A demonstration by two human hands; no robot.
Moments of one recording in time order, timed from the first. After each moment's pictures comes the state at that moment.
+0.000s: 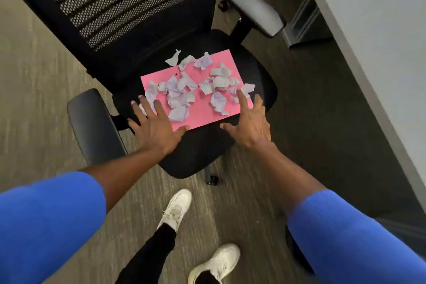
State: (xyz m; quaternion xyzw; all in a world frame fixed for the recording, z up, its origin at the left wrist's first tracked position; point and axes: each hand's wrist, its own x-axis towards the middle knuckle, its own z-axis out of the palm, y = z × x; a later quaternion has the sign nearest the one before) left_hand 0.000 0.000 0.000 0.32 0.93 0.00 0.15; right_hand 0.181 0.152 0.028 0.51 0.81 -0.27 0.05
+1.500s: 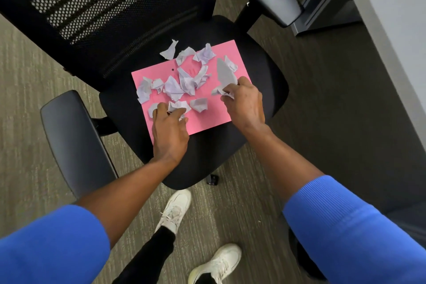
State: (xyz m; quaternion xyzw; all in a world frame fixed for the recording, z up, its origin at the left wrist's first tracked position) left_hand 0.008 0.033 -0.047 0.34 0.90 0.25 0.13; right_hand 0.120 0.198 -0.008 0.44 0.87 -0.23 -0.07
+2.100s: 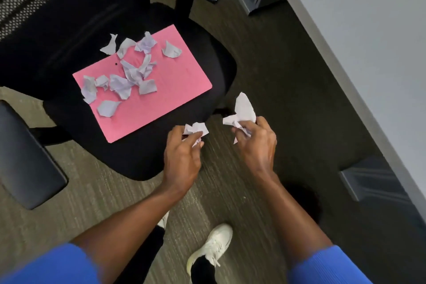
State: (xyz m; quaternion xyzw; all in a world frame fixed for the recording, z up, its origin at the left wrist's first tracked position) left_hand 0.158 0.016 -0.039 0.47 0.79 0.33 0.19; right_hand 0.314 0.126 -0.021 0.63 0.71 -0.27 -0.16
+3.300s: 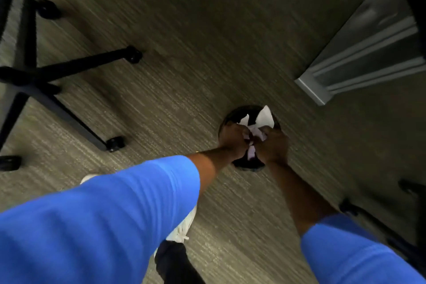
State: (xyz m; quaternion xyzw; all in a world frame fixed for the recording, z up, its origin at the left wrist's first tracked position) left_hand 0.580 0.039 -0.328 0.59 0.61 0.07 0.52; right_hand 0.706 0.018 -0.301 0.82 0.49 -0.28 -0.06
